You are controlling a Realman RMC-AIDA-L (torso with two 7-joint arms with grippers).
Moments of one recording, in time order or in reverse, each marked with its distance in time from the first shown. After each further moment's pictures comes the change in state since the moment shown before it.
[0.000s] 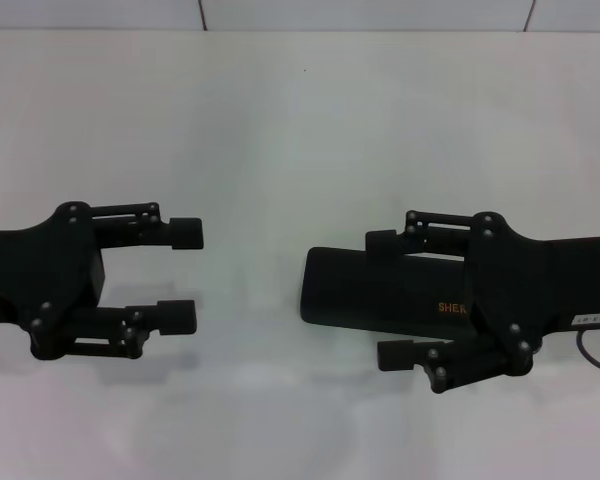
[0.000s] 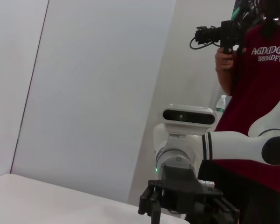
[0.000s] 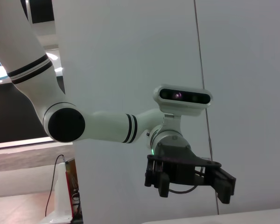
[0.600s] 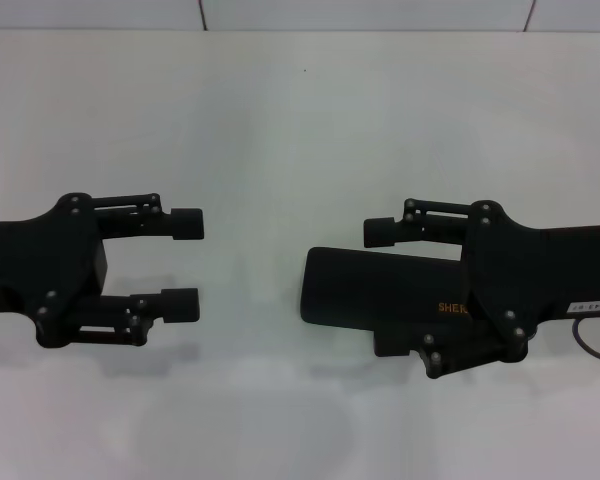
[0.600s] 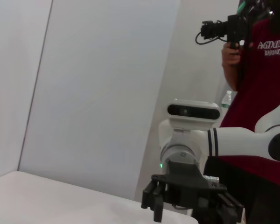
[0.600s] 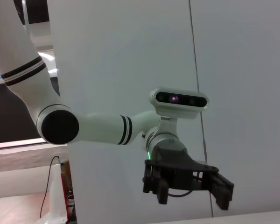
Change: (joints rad) left arm -0.005 0.002 0.002 0.008 0.002 -0.024 -0.002; right arm 0.016 0.002 0.012 0.010 0.000 0.009 0.000
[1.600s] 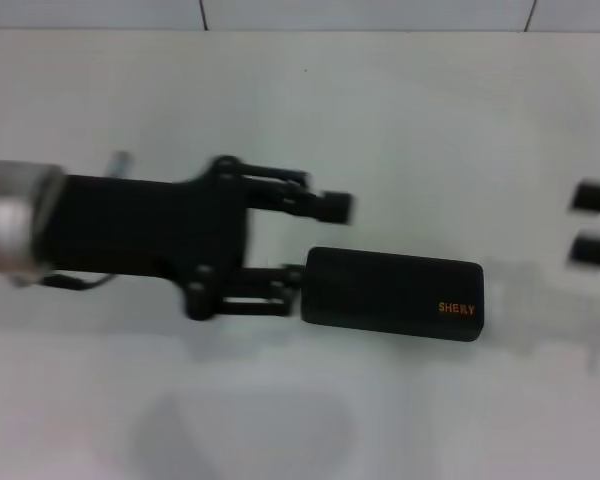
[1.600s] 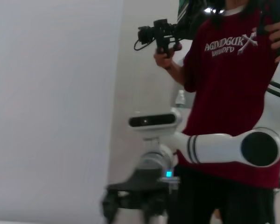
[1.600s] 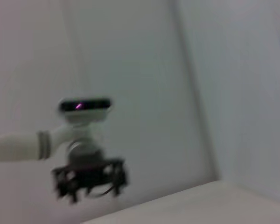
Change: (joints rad) left arm -0.104 -0.110 0.145 0.092 -0.041 -0.103 0.021; right arm -0.081 -0.003 0.576 -0.011 -0.258 -0.246 0.110
